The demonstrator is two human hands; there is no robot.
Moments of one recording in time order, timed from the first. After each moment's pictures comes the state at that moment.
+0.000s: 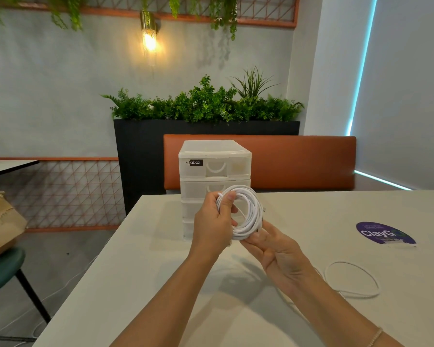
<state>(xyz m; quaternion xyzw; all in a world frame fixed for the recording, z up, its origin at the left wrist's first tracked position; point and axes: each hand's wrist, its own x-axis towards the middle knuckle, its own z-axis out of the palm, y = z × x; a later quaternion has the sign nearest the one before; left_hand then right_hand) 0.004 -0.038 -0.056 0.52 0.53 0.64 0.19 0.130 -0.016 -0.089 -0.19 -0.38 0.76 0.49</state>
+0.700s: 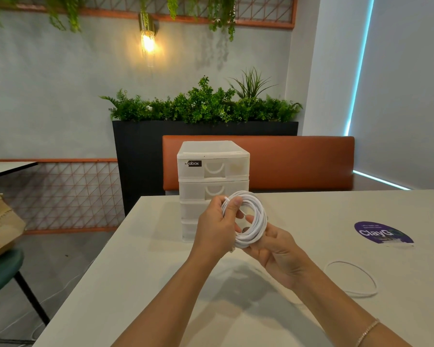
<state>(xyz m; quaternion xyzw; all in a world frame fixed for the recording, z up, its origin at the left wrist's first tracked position) 0.009 -0.039 -0.057 0.55 0.55 0.60 0.22 0.133 -0.014 -0.081 -0.20 -0.48 0.73 0.44</state>
